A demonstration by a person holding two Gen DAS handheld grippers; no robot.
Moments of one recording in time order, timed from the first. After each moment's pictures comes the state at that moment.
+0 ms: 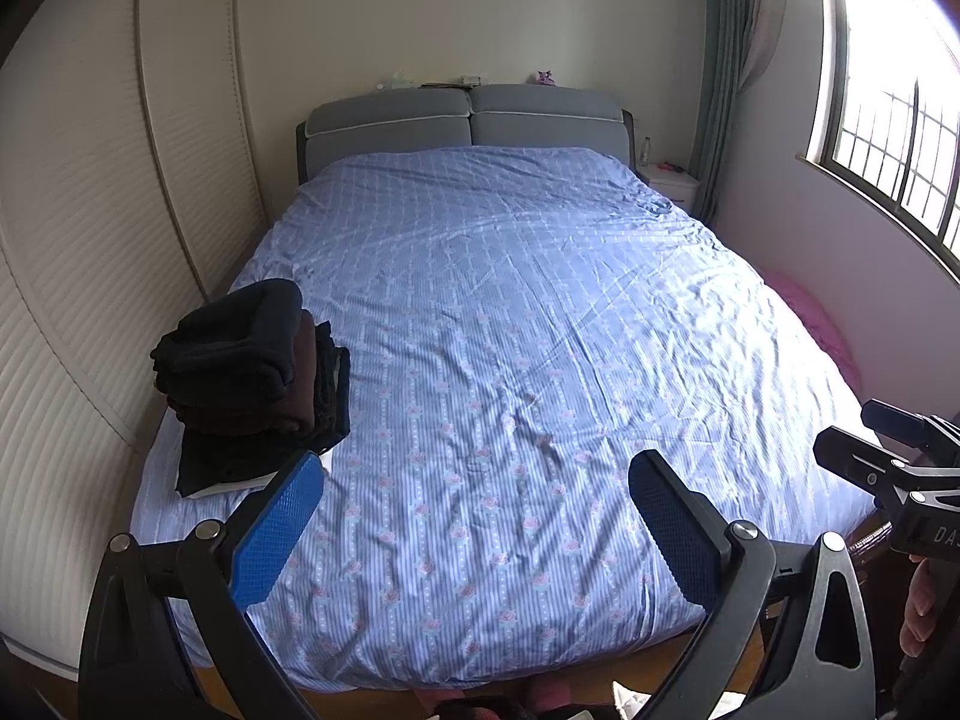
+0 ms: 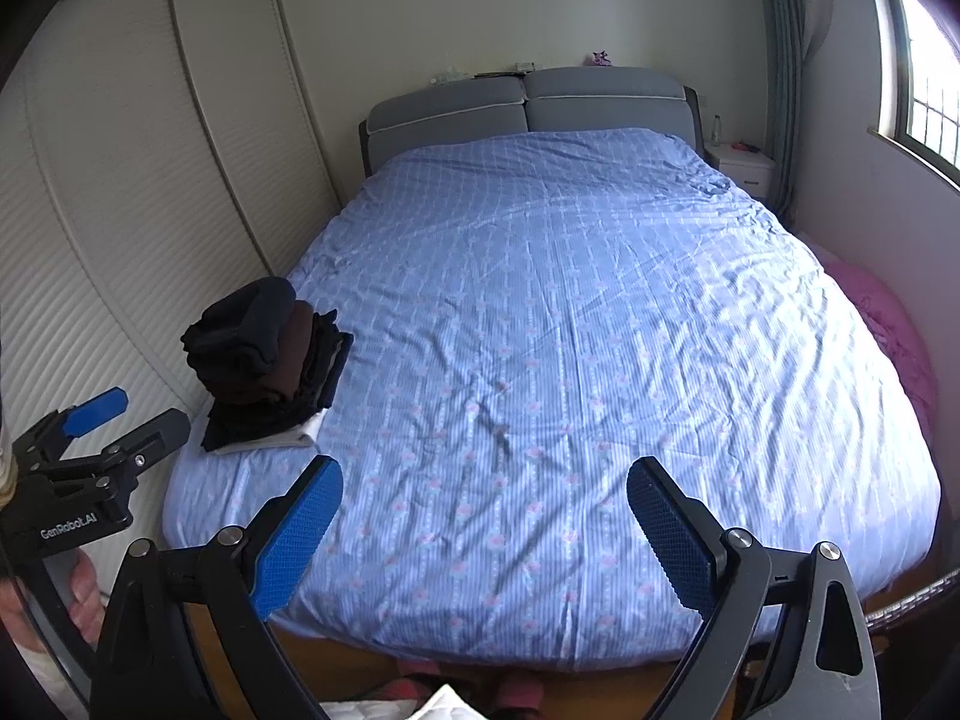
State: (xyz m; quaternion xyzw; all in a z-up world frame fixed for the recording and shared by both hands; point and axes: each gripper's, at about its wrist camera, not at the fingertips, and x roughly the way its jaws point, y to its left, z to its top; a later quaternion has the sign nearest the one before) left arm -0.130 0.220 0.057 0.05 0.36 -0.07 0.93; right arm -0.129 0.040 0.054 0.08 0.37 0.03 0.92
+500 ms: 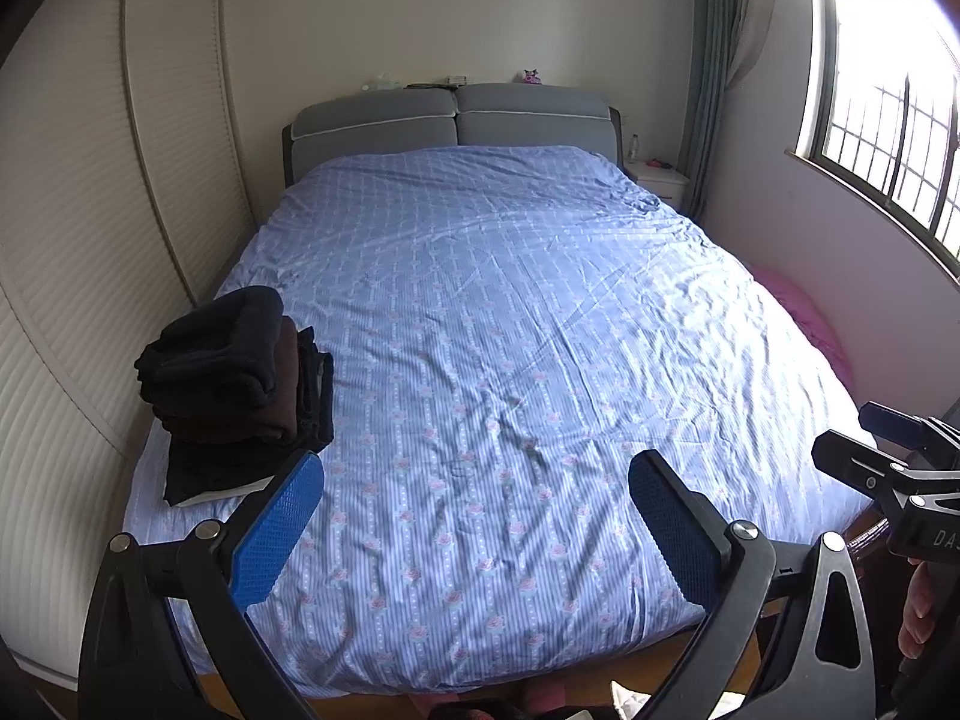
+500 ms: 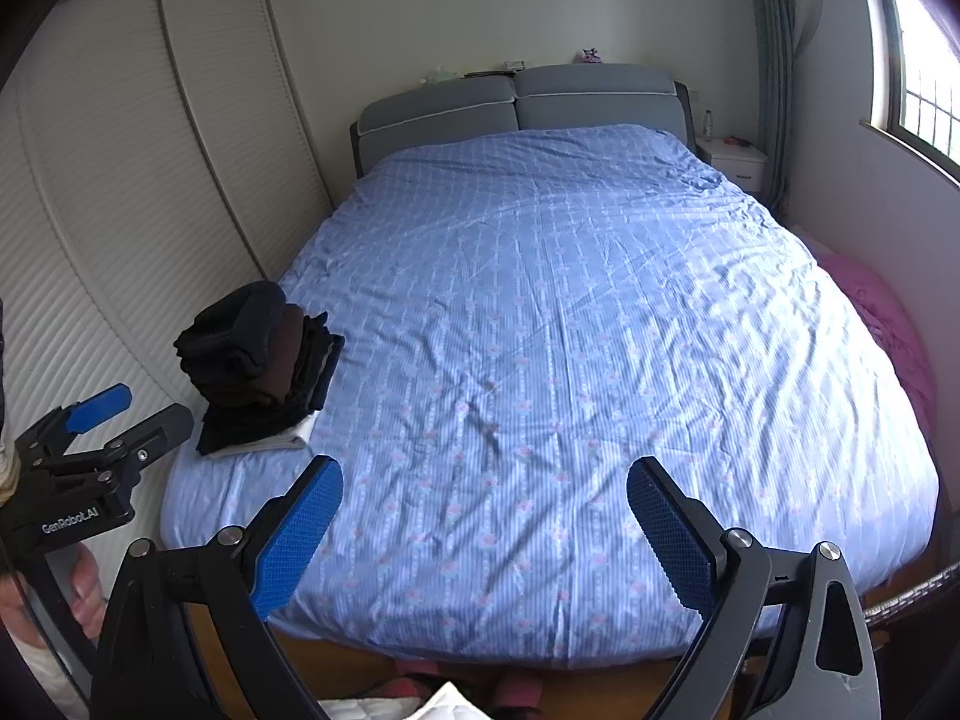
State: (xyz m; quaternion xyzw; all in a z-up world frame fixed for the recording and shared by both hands) left arm -0.123 0.204 0.057 0.05 0.36 -0.08 0.93; right arm -0.127 0.030 0.055 0.09 0.38 0.02 0.92
